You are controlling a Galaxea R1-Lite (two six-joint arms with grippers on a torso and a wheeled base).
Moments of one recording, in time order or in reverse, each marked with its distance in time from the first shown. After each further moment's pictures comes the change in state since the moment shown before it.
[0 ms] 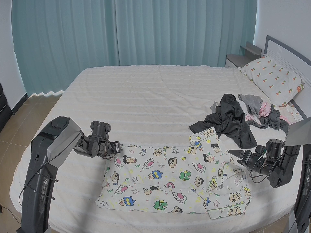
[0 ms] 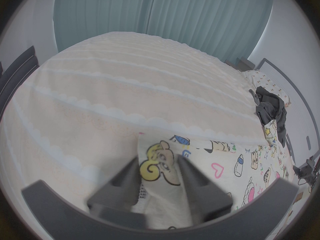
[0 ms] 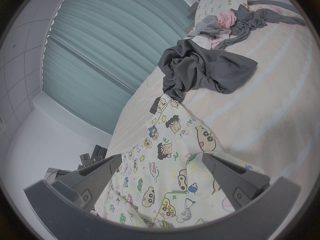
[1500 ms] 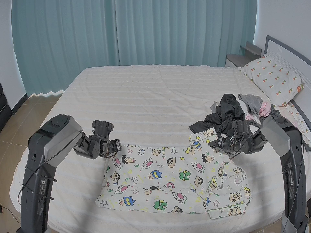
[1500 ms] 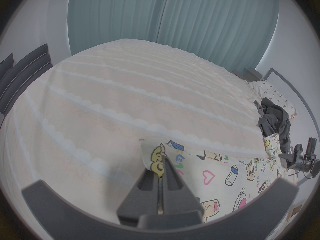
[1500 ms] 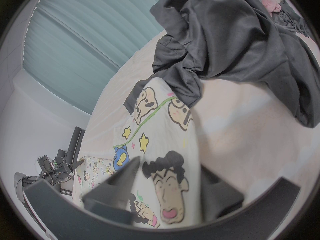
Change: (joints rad) left arm -0.034 -0.063 0.098 -0.078 0.124 -0.089; right arm 0.116 0.296 -1.029 0.987 -0.104 -0.171
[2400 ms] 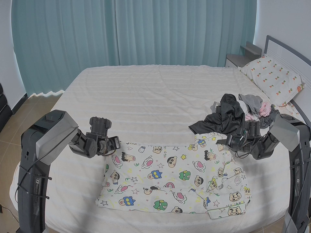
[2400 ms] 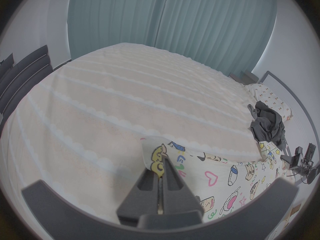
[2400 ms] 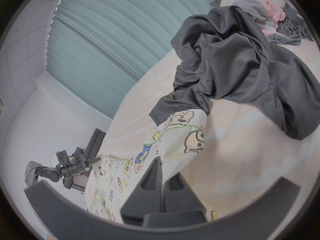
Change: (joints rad) left arm -0.006 -0.095 0.108 -0.049 -0.003 -0.004; right arm -0.075 -0.103 0.289 -0.367 0.199 0.008
